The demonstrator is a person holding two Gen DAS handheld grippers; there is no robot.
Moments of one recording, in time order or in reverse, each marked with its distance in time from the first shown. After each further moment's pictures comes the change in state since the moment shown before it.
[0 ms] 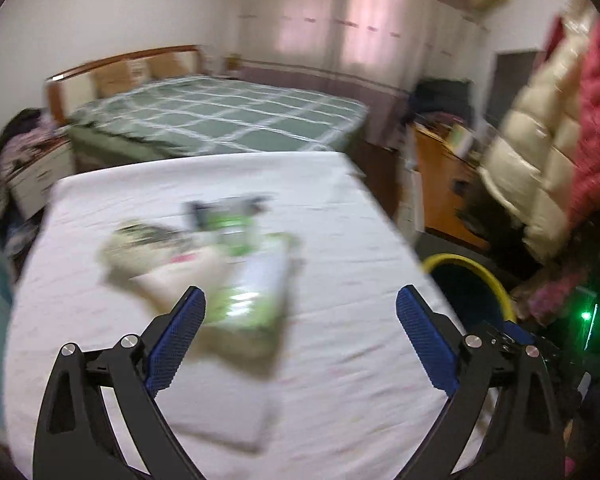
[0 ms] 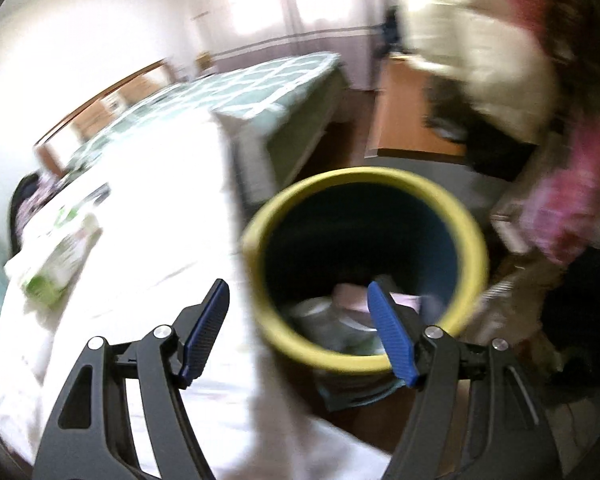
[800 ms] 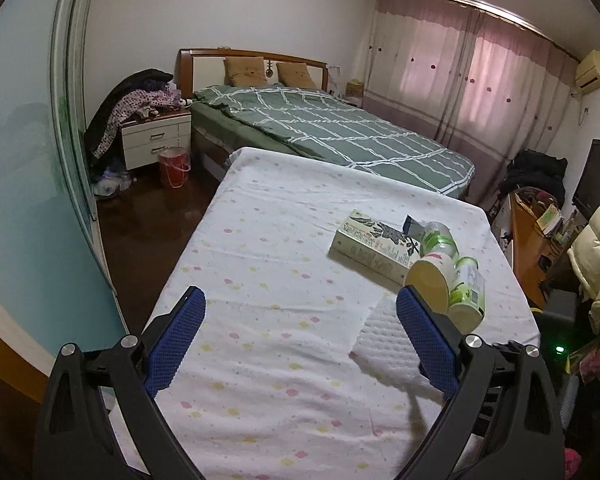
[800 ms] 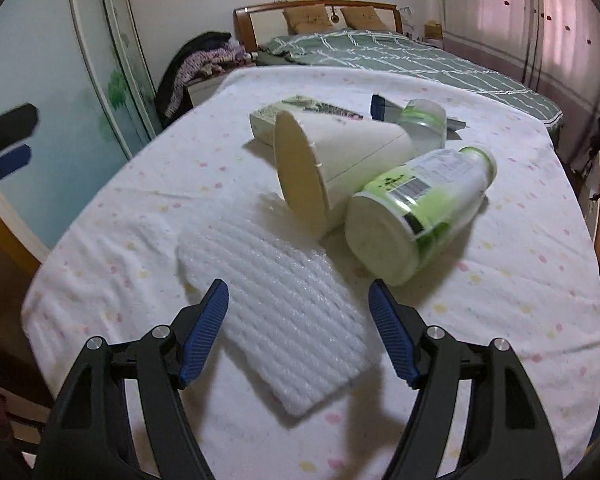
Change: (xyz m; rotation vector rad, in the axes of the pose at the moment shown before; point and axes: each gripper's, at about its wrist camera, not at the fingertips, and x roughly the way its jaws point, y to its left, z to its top) left arm -0.099 0.184 -0.063 -0.271 -0.102 0.267; right arm 0.036 0.274 -0.052 -0.598 0.166 0.386
